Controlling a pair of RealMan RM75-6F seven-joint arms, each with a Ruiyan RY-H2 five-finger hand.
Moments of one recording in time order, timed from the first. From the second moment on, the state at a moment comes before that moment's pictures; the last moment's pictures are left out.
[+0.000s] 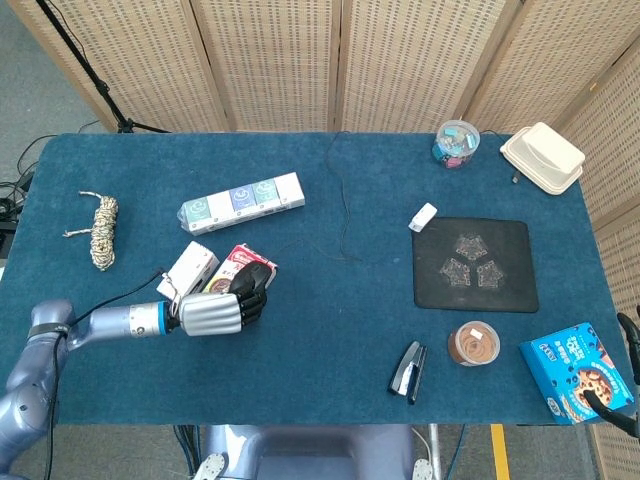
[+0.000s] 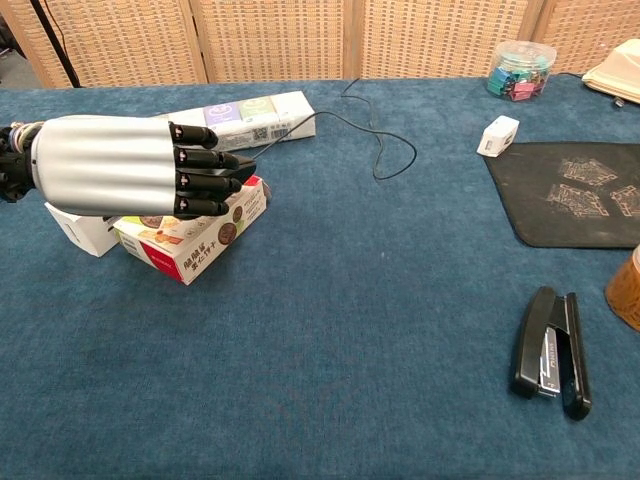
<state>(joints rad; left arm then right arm) -0.89 -1.78 0.34 -0.24 2.08 1.65 0.09 -0.14 -0.92 0.04 -1.89 -1.59 1.71 -0.16</state>
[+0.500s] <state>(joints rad) -1.04 -1.85 0.31 -0.37 2.06 1.51 0.18 -0.14 -0.90 0.04 -1.89 -1.58 1.70 -0.13</state>
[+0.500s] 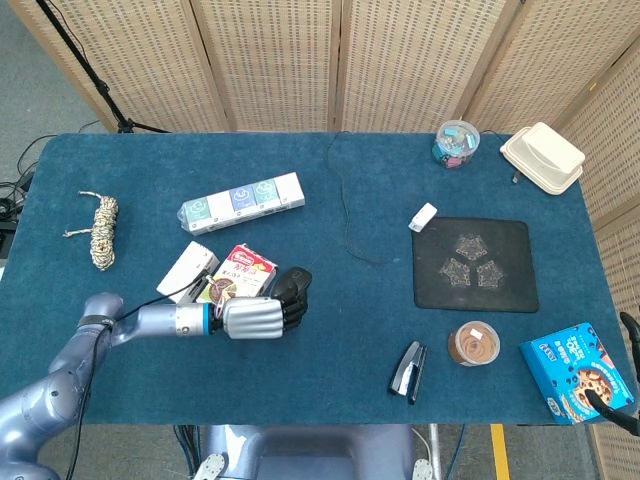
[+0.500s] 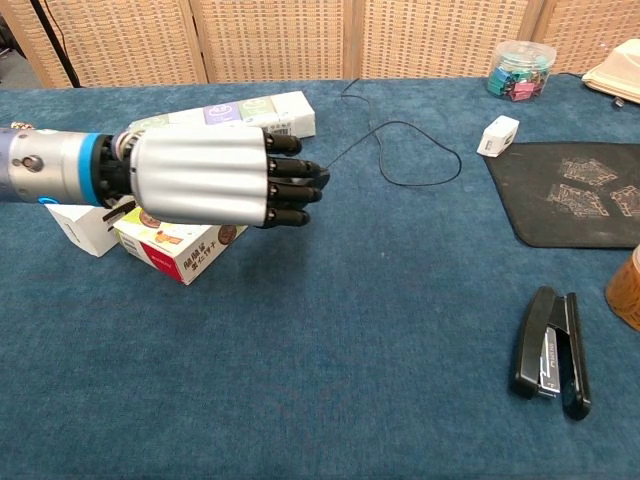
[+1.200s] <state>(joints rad) -1.16 -2.02 0.24 -0.42 2.01 1.27 0.28 -0.13 -0.87 0.05 -1.88 -1.55 1.69 -0.05</state>
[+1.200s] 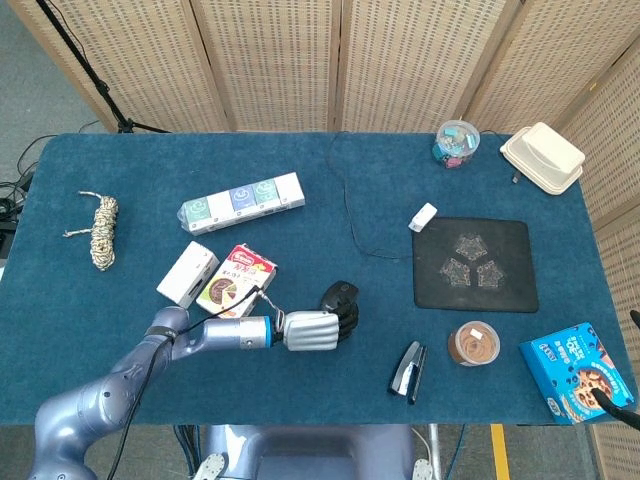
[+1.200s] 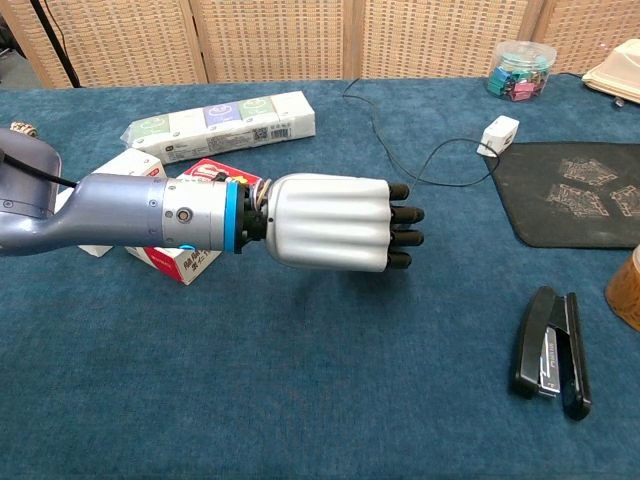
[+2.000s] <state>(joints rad) -1.06 -1.79 0.15 -0.77 1.91 1.47 0.31 -0.13 -0.89 0.03 -1.89 -1.57 1.69 -0.09</state>
